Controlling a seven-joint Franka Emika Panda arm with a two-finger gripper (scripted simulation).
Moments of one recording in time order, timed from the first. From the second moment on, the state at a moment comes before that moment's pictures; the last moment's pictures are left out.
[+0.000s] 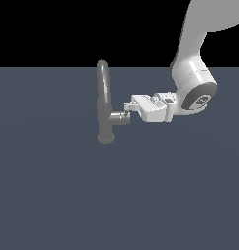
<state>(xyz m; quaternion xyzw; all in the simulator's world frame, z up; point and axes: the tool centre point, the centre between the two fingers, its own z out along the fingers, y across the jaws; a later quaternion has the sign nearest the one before) 0.029 -0.025 0.159 -0.54 0.46 0.53 0.47</state>
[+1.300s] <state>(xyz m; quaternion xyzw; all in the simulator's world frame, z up) 0.015 -0.028 0.100 -0.54 0.45 0.53 0.47</state>
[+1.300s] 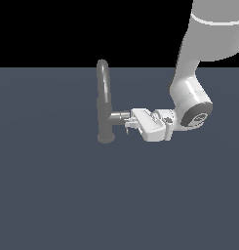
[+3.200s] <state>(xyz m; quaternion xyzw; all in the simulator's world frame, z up) 0.066 -0.036 0.054 -0.54 0.46 0.53 0.47</state>
